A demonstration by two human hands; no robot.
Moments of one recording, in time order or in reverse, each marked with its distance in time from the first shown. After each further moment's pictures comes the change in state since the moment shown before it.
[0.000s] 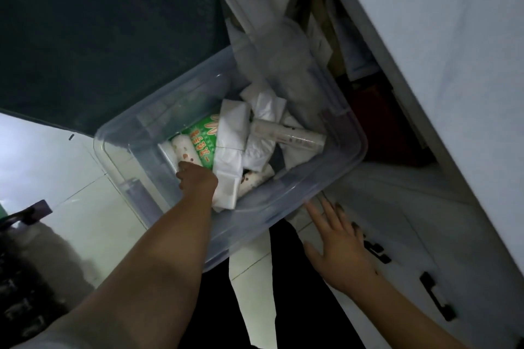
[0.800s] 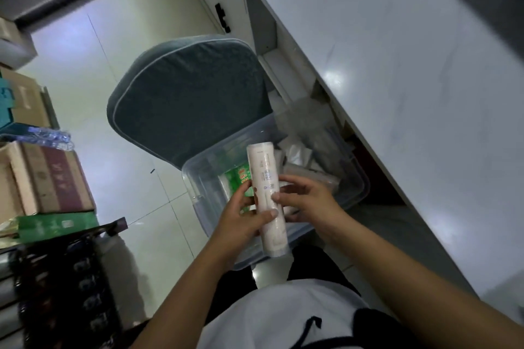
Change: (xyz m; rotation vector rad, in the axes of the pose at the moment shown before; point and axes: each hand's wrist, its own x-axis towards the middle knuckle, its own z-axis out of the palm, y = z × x) left_hand -0.275 -0.022 -0.166 -0.762 -0.497 0.525; right_hand -0.029 -0.119 -0.164 1.304 -0.244 -0.238
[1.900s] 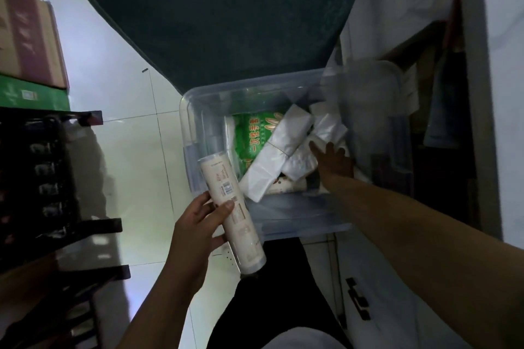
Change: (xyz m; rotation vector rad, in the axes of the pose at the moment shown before) left_hand 0.028 -0.106 -0.055 -0.488 0.452 -0.224; right_hand 0.250 0.128 -0.091 -2.004 -0.013 0.210
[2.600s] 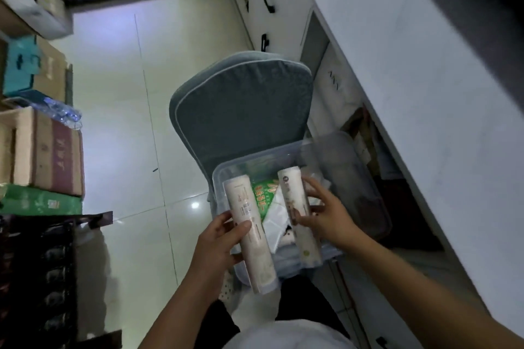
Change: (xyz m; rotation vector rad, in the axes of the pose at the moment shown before) left_hand -0.068 0.078 -0.043 0.133 -0.271 0.221; right_hand -0.240 -0.056 -0.120 1.473 0.336 -0.324
